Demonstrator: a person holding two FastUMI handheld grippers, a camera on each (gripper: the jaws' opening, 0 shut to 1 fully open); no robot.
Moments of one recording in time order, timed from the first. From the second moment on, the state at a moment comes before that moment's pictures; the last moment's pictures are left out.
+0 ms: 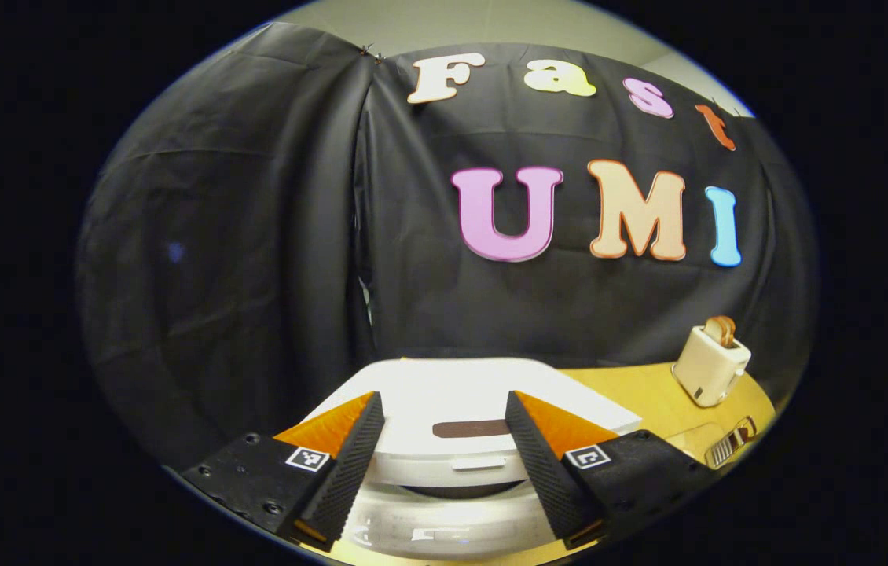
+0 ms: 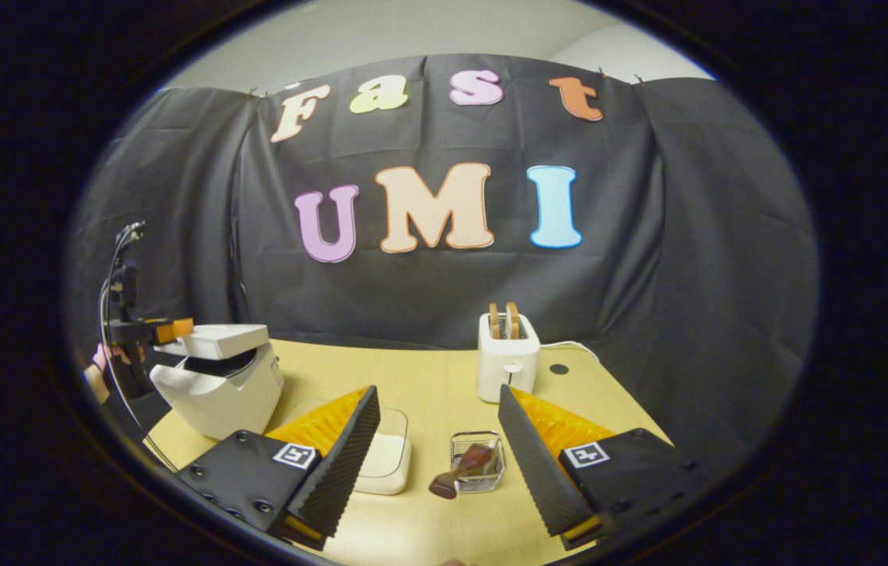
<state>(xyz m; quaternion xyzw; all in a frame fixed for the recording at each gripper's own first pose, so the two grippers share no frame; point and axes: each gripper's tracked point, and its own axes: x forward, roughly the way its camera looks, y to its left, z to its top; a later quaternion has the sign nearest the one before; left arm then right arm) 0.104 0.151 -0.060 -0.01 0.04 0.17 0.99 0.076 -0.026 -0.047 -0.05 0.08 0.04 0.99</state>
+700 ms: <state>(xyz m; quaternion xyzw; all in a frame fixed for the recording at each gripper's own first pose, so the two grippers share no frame) 0.105 0.150 -0.096 0.00 0.00 0.18 0.98 0.067 -0.033 -0.054 -0.04 0.09 0.02 1.00</state>
